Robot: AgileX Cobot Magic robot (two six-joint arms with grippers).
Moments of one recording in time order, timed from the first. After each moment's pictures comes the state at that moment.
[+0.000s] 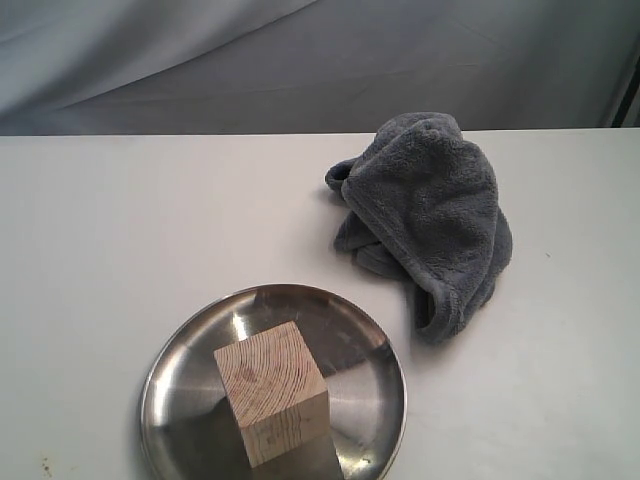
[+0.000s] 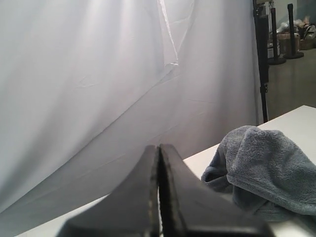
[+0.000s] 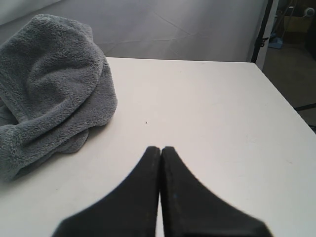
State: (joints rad) left arm -0.48 0.55 -0.57 0.20 0.16 -0.01; right arm -0.01 0.00 0.00 -0.14 0.35 0.08
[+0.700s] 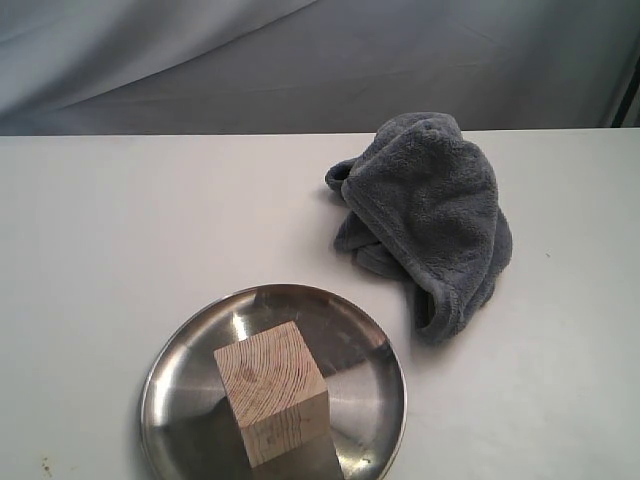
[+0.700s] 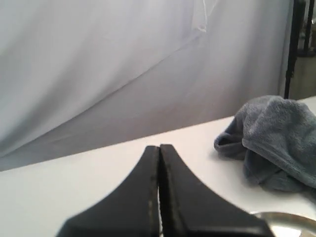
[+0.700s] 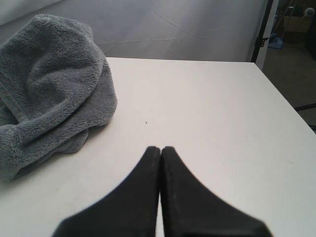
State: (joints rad) left arm -0.36 0.38 -0.37 0.18 0.21 -0.12; right arm -0.01 0.00 0.00 -0.14 0.35 0.08
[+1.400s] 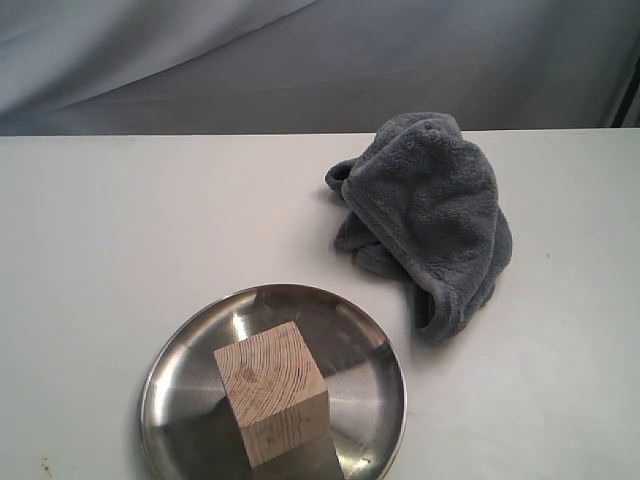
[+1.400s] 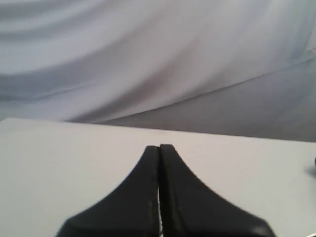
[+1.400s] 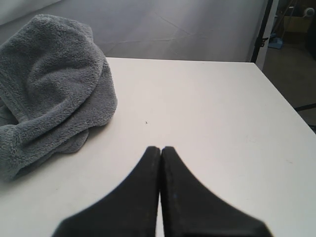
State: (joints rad) left arm 0.04 0.00 0.00 0.10 0.10 -0.17; right arm -0.01 0.00 0.00 -0.14 0.35 0.08
